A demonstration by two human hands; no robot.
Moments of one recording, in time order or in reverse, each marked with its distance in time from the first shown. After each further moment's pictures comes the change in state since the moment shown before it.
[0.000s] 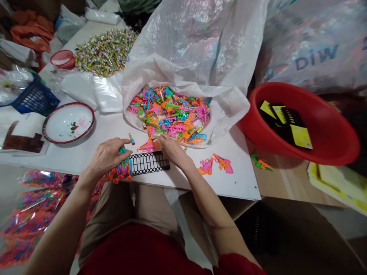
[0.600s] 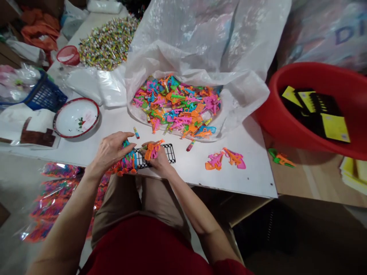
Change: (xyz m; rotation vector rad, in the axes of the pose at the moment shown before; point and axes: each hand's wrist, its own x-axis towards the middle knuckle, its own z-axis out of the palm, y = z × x) left_hand 0.000 0.005 -0.002 0.042 0.017 -0.022; right_hand 0.003 -0.051 0.074 0.693 0.183 0.130
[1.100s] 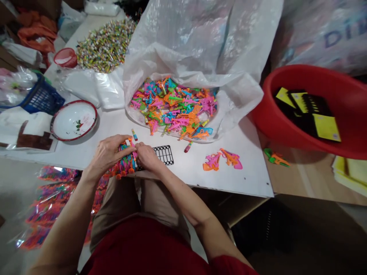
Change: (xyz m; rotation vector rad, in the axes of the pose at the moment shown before) left_hand -0.002 -0.001 -0.004 -0.054 -0.023 -0.019; right_hand 0.015 -0.028 0.007 -0.571 -0.287 -0.135
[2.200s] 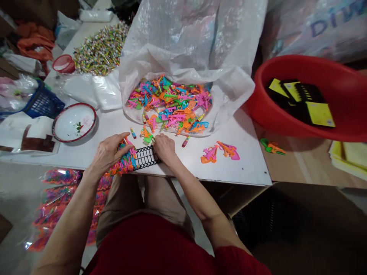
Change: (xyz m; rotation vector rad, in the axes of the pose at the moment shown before) left_hand -0.009 0.001 0.003 0.062 0.058 0.108; right_hand -0.027 0.039 -0.033 -0.223 0.139 0.420
